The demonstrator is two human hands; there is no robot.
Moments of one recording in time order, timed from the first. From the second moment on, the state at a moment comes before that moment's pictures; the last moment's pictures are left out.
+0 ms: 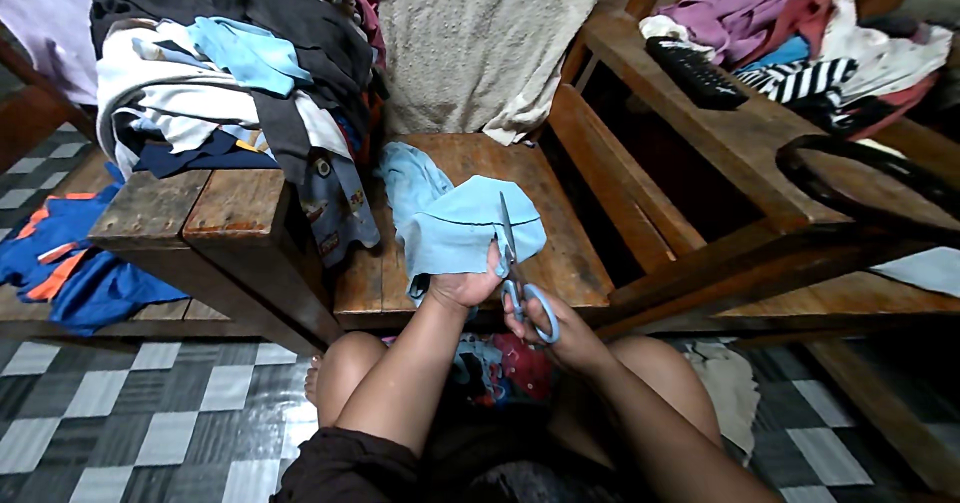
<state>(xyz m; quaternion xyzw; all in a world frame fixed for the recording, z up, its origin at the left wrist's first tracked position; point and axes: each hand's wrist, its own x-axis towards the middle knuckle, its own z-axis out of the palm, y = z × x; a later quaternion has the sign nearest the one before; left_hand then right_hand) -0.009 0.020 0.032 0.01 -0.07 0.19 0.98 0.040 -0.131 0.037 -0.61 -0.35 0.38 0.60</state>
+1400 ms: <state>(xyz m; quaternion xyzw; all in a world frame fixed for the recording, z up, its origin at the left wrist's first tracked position) -0.027 0.048 0.060 0.13 0.16 0.31 0.93 0.058 -0.147 0.023 -0.59 -0.33 0.45 0.59</state>
